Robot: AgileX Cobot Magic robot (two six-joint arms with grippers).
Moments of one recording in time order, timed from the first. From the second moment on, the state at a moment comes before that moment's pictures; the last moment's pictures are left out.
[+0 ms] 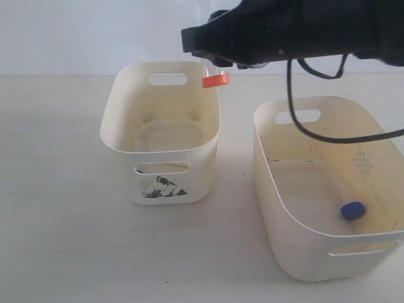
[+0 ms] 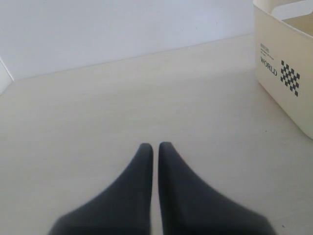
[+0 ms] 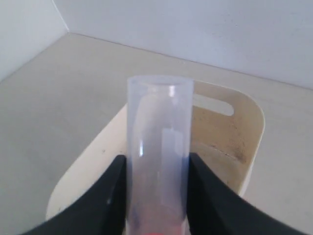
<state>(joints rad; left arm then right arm) -0.04 0.00 0.00 0.21 0.34 -0.03 0.47 1.51 -1.07 1.19 0.20 -1.01</state>
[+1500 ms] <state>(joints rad) -0.04 0.00 0.00 0.21 0.34 -0.03 0.49 1.48 -1.29 -0.39 1.21 0.44</state>
